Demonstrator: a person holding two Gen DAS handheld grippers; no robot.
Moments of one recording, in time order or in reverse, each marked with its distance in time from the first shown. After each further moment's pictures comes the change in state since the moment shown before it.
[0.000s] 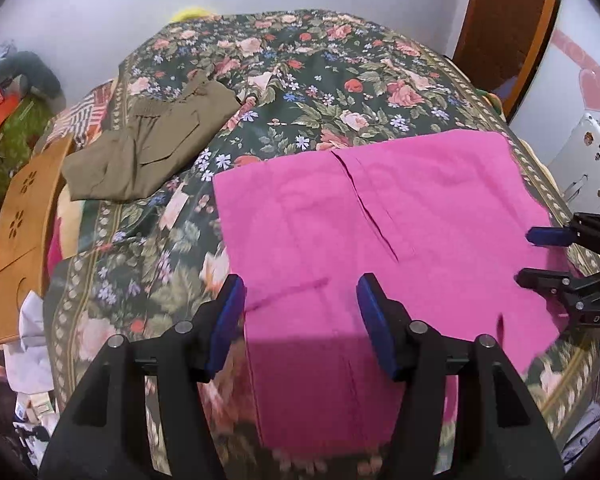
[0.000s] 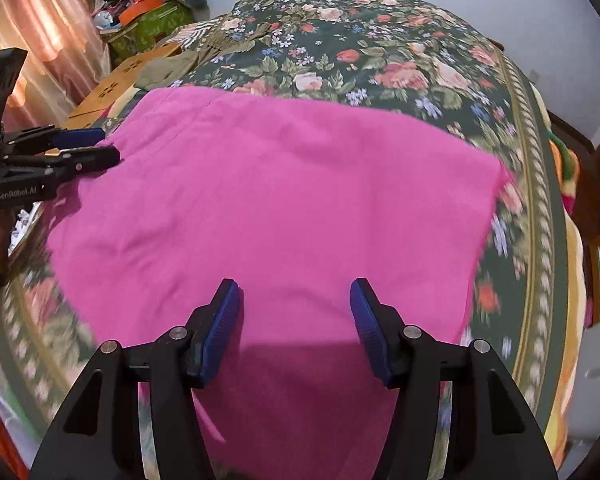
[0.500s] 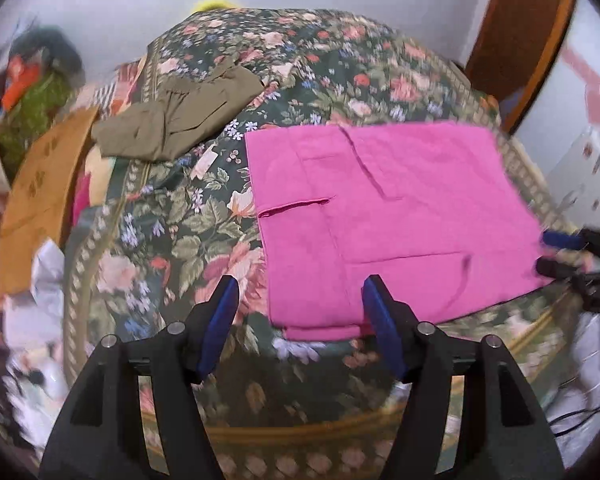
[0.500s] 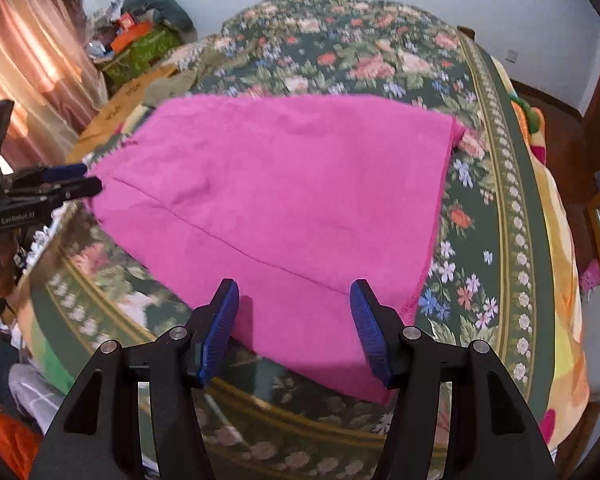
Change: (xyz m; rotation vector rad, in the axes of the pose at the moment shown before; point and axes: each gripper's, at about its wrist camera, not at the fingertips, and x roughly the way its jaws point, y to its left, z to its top) left arm -0.053 0.007 -0.035 -0.128 0.015 -0.022; right arm -0.045 0.005 -0.037 0.099 -0.065 0.026
